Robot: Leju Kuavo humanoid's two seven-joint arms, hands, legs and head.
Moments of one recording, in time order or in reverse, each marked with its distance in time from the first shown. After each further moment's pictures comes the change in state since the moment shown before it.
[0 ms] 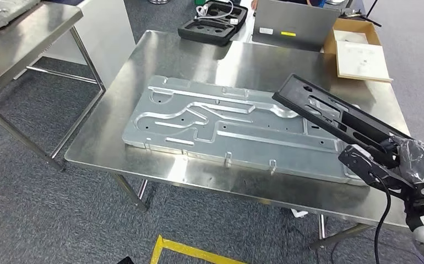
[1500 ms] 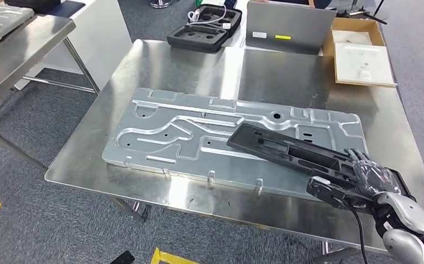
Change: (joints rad) left arm -0.005 0.001 0.029 0.000 0.067 -0.004 -0.016; right arm -0.069 -0.024 0.260 0.099 0.045 0.183 0.005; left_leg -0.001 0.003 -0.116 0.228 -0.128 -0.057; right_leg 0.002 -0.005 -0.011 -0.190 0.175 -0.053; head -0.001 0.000
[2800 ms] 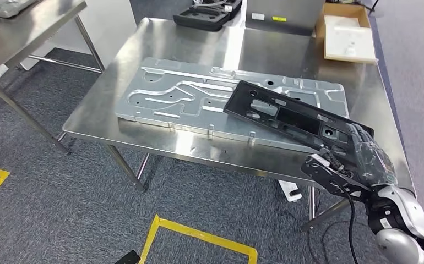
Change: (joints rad) left arm -0.008 -0.034 -0.007 0.000 -0.099 0.095 0.138; right arm -0.047 0.066 0.015 -0.114 -0.037 -0.290 -0.040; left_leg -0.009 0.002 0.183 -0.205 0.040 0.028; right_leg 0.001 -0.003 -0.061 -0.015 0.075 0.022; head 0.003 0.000
